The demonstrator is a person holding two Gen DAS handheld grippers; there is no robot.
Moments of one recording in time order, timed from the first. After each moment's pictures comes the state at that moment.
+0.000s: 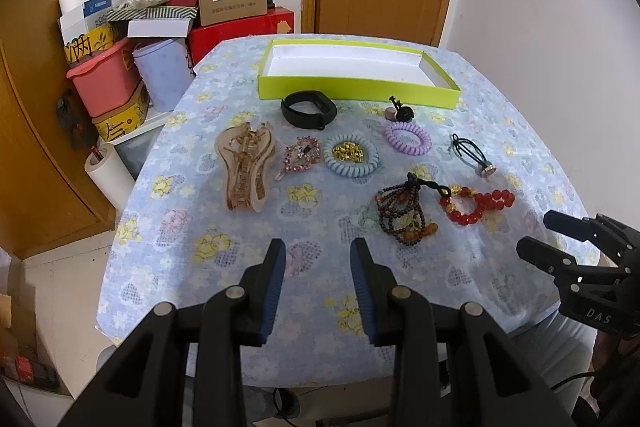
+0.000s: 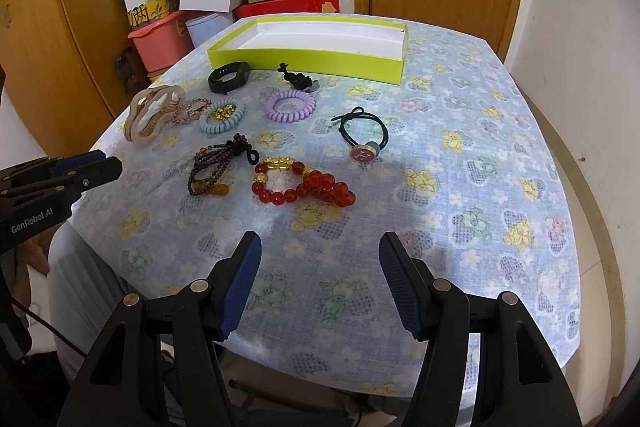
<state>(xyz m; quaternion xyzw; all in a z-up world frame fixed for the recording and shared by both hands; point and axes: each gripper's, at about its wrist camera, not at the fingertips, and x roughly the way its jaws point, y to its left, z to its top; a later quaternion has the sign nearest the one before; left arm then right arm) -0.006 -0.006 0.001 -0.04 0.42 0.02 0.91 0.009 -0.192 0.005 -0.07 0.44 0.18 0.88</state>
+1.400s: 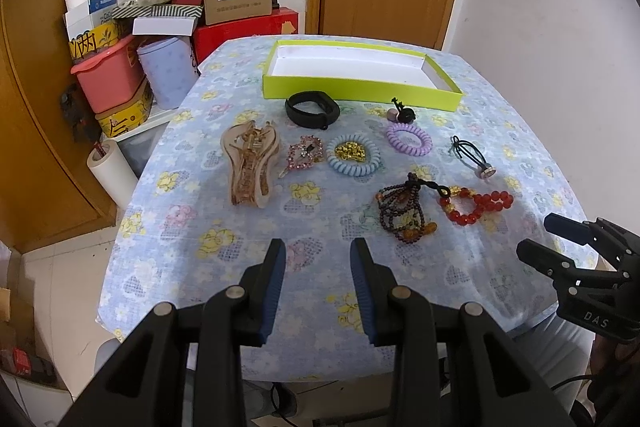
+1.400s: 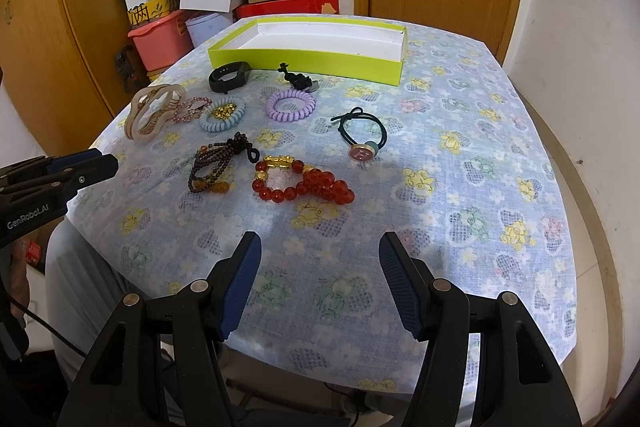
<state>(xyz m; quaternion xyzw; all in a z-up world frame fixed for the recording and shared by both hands) -0.010 -0.005 0.004 -0.04 0.42 0.03 0.91 0.005 -0.192 0.006 -0.07 0.44 0.18 0.88</state>
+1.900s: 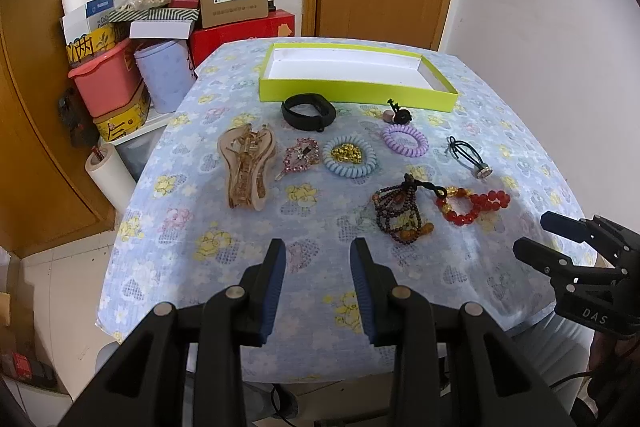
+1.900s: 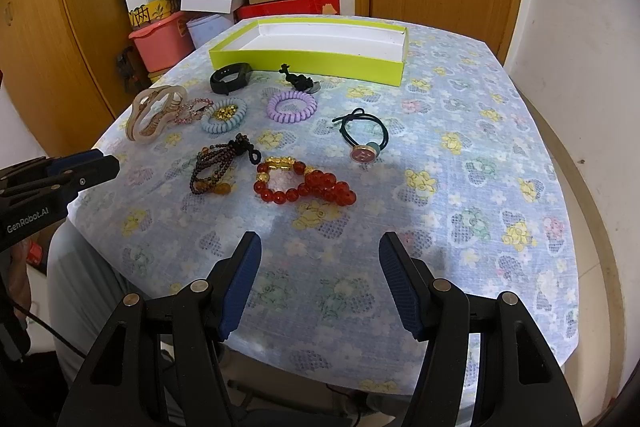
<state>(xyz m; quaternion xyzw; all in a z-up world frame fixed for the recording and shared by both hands) -0.010 -0.008 0.006 -0.04 0.42 0.02 0.91 0.005 -0.191 0.007 -0.07 0.44 0.18 0.88</state>
